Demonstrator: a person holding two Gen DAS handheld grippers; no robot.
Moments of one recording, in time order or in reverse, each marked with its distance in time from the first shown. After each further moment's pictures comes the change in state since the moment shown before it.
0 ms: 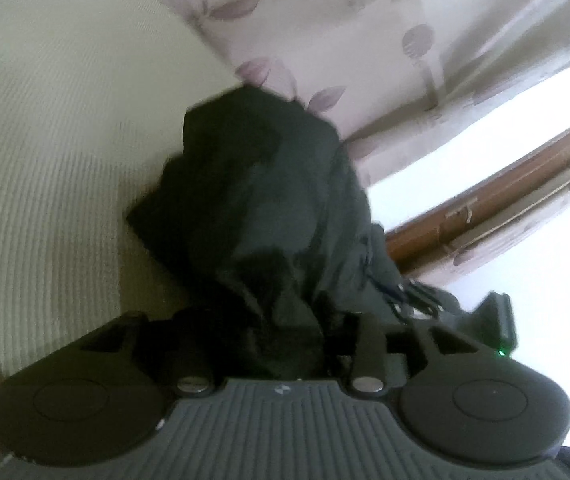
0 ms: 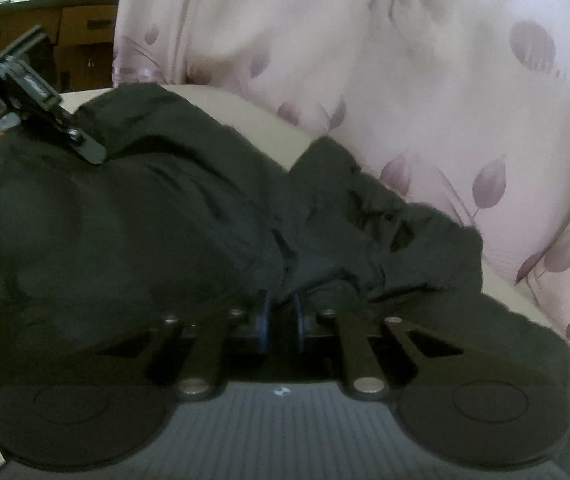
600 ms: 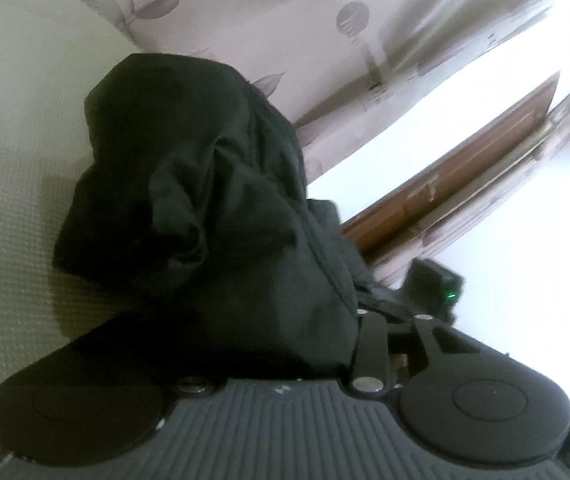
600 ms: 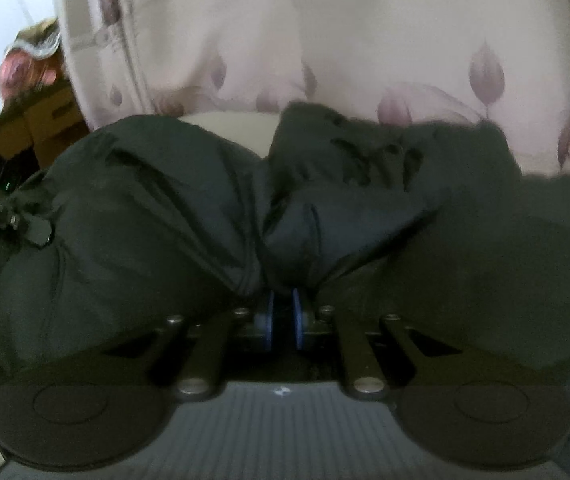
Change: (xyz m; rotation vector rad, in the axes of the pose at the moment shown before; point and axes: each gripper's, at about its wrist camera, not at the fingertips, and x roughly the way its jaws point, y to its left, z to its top) left arm 0.010 -0.042 -0.022 0.113 -0.035 -0.101; right arm 0.026 -0.040 -0.029 0.431 -0.012 0.181
